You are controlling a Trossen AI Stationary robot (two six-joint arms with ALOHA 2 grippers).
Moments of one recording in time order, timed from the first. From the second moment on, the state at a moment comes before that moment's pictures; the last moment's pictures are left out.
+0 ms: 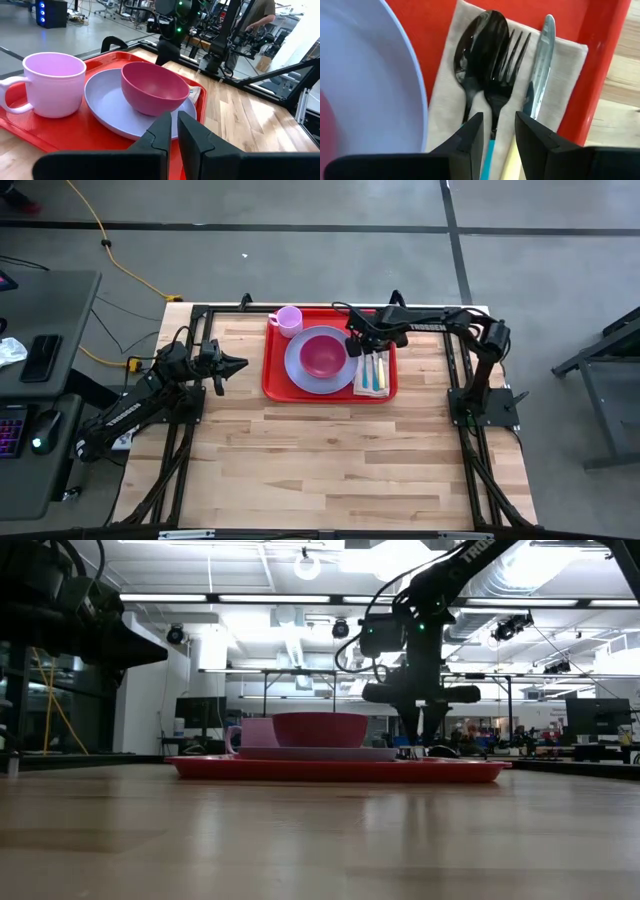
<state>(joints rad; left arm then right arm) 0.69 0.01 0.09 -0.21 0.43 -0.23 -0.47 1.82 1.26 -0.84 0.19 0.89</state>
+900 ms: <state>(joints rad) 0.69 0.01 0.09 -0.21 0.42 -0.23 -0.44 1.82 1.26 -0.86 0.20 0.84</state>
